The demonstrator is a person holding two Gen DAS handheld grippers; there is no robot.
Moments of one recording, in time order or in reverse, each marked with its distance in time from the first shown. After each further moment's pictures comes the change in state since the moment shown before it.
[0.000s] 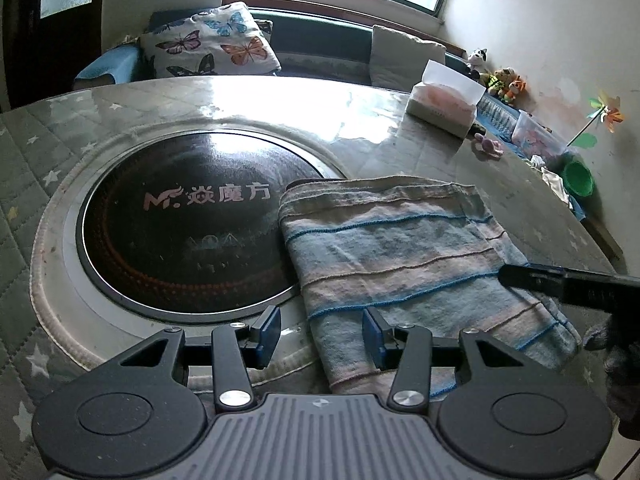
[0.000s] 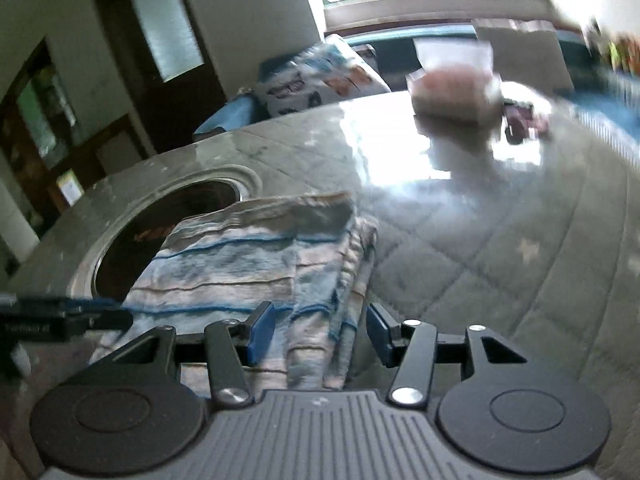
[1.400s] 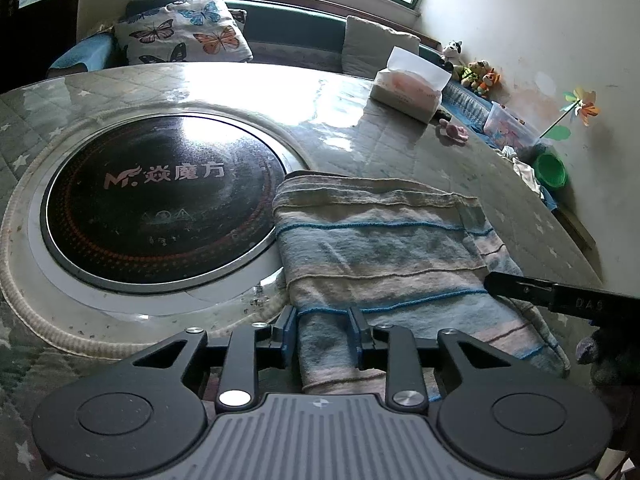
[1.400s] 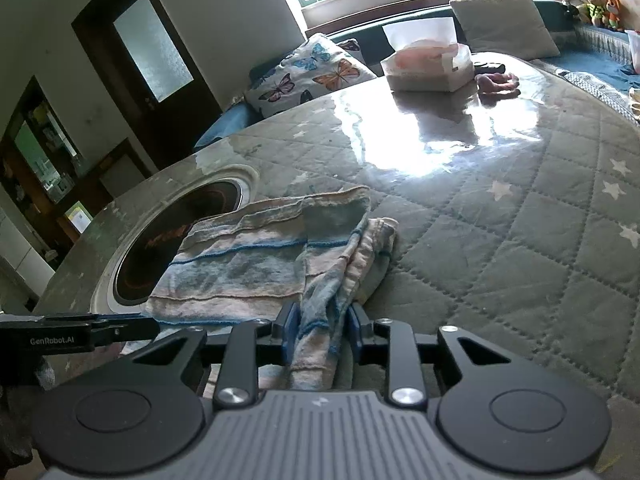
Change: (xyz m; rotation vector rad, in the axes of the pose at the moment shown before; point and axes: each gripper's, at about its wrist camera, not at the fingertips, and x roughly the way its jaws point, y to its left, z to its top) left arm -0.002 -0.015 -0.012 0.007 0.029 -0.092; right arm -0.030 -0.009 -0.026 0.080 -0.003 0.033
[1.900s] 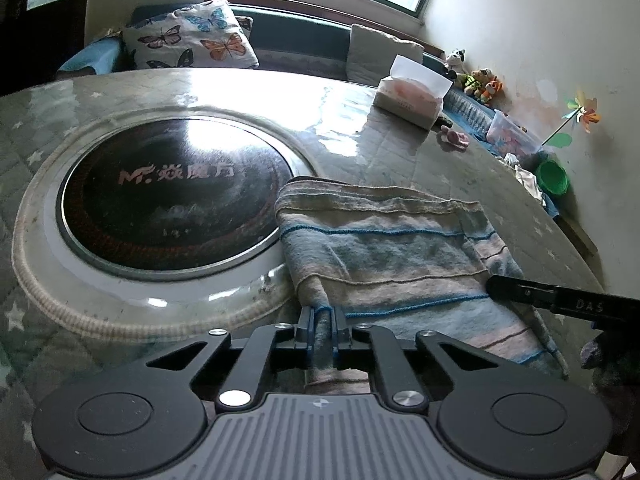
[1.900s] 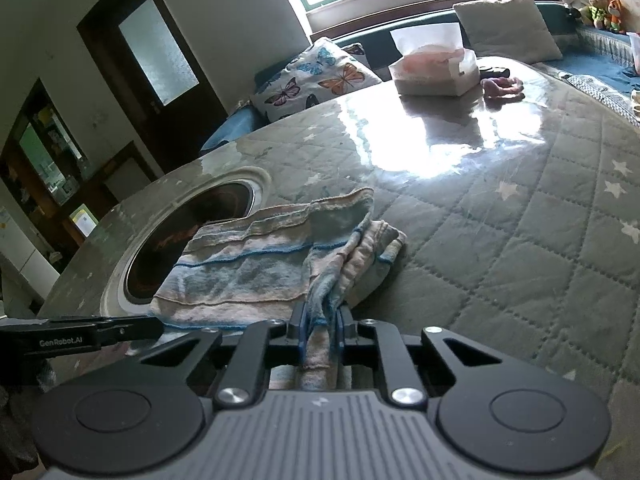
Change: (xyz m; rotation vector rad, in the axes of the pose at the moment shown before) left arm -0.013 0.001 -0.007 -0.017 -0.025 0.010; right arm -0.007 0.009 -0.006 0.000 -0.008 0.011
